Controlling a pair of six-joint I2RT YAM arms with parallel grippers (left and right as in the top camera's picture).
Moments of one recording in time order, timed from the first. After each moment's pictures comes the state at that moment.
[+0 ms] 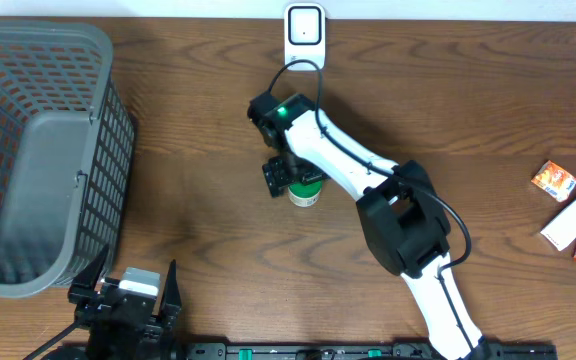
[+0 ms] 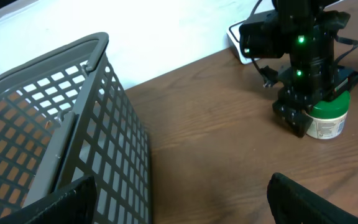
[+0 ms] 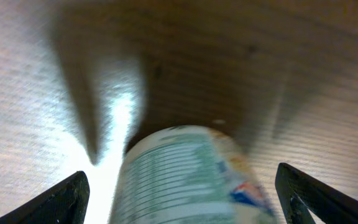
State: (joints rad) left arm 0.01 0.09 0.80 -1.00 0.12 0.38; right arm 0.69 2.36 1.94 -1.25 0.05 0.39
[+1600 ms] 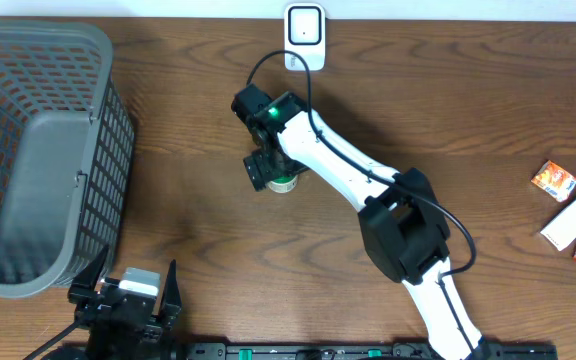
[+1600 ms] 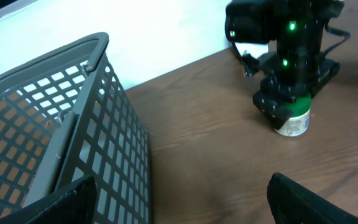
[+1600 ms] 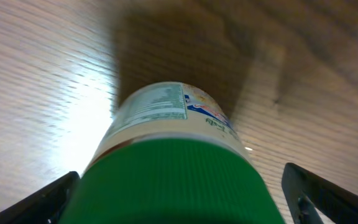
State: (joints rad) left arm 0.01 0.09 0.80 -0.99 0.12 0.38; right arm 0.72 2.32 2.00 -1.18 0.05 0.34
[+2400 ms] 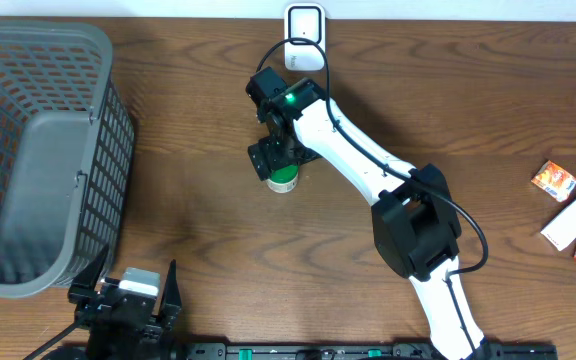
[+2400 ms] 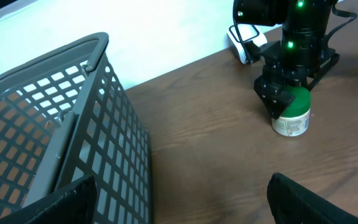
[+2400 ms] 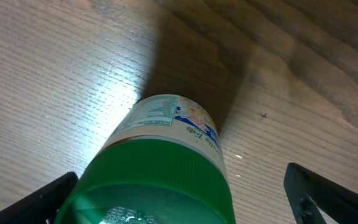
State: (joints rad) left arm 0.01 0.09 0.80 -1.00 0.12 0.38; right arm 0.66 2.30 2.01 -1.17 -0.05 0.26
